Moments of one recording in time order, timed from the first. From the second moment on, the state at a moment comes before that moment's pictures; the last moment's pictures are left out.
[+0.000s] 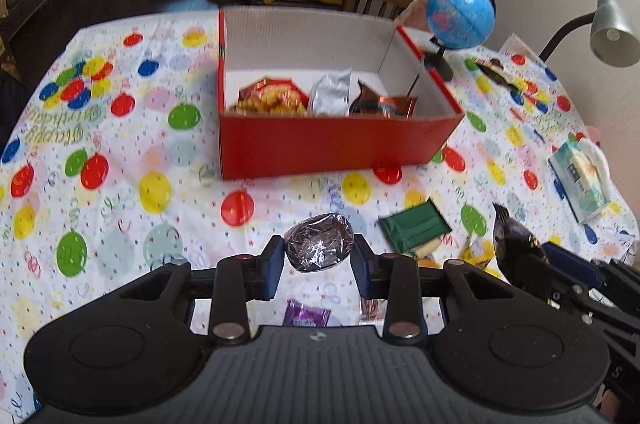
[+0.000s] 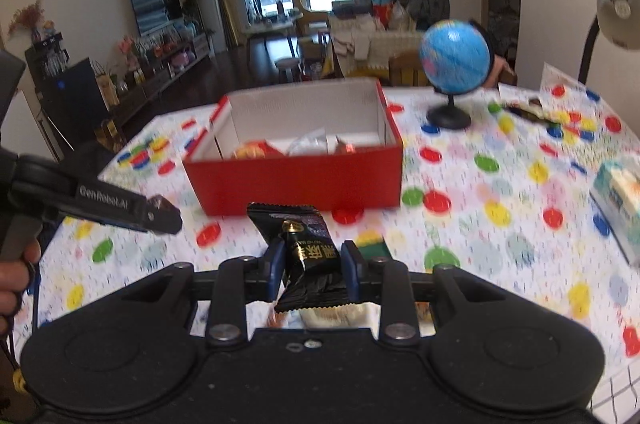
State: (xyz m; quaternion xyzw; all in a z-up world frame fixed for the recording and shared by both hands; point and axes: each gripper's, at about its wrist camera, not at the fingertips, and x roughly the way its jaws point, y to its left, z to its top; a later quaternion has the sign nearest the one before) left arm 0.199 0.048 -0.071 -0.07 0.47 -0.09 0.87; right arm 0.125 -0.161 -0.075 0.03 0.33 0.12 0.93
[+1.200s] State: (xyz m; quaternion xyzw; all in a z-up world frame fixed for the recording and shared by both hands) left arm 0.379 0.031 -0.078 -0.01 0.45 -0.01 0.89; right arm 0.332 -0.140 -0.082 -0.01 0.34 0.15 0.93
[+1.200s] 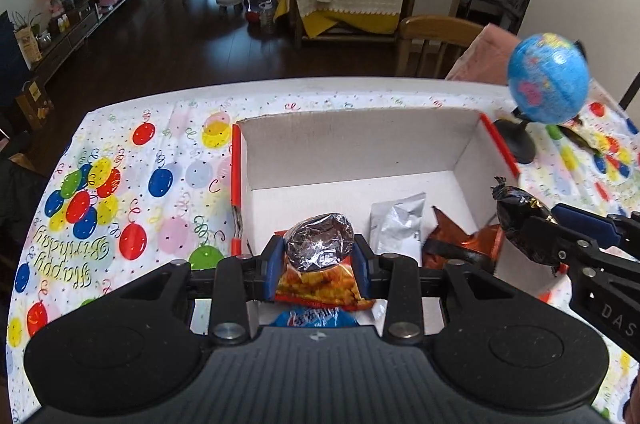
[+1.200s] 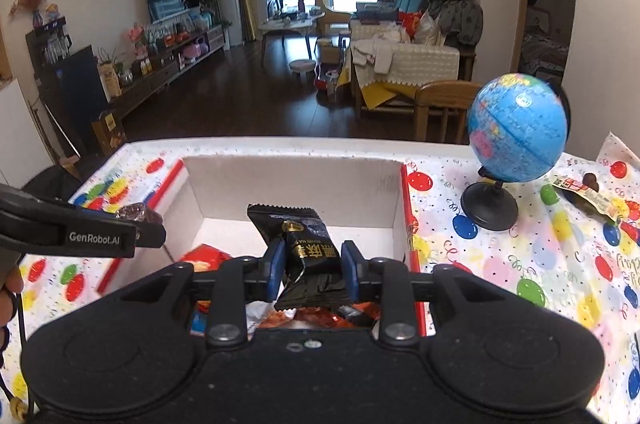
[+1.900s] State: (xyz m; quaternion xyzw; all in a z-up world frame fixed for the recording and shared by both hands) left arm 0.422 0.017 -0.135 0.01 0.50 0.00 0.87; right arm 0.376 -0.127 -0.136 -0.02 0.41 0.17 0.89
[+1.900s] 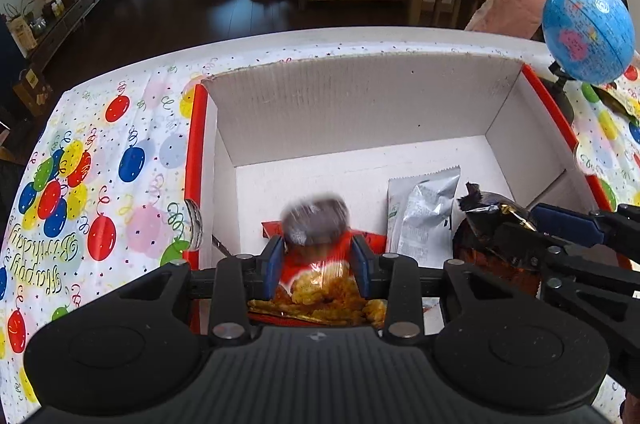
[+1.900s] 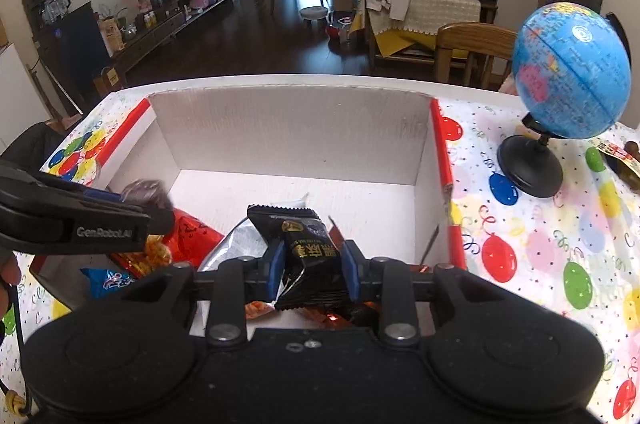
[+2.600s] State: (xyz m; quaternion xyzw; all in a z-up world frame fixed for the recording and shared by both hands) left arm 0.386 0.022 -0.109 -0.01 0.48 -0.03 0.87; right arm 0.348 -0.141 -0.118 0.00 0.41 0.17 0.90
